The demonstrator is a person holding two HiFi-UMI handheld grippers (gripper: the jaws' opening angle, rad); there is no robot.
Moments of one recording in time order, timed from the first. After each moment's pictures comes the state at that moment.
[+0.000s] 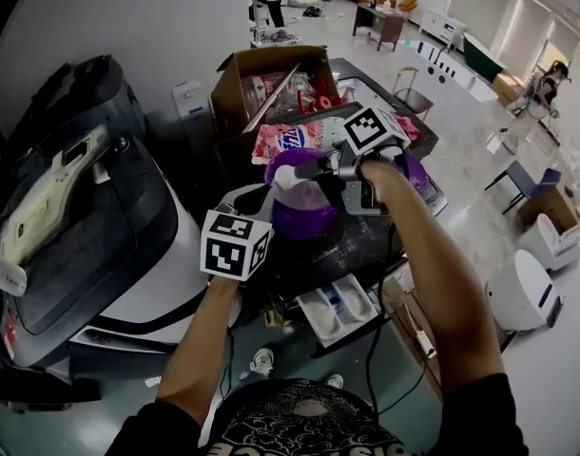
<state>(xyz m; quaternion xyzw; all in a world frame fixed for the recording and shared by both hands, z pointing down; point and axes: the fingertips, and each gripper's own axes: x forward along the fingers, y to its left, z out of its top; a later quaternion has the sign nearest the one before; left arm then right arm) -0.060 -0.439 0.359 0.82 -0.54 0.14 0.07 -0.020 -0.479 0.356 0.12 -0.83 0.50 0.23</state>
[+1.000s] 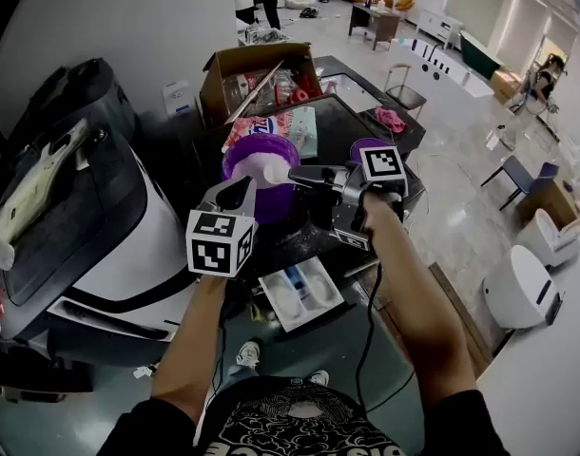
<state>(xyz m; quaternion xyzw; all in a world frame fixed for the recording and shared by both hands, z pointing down) -0.004 -0.418 0.354 0.80 -0.59 0.12 0.04 0.066 -0.439 0.352 0.06 -0.78 0.63 -0.04</state>
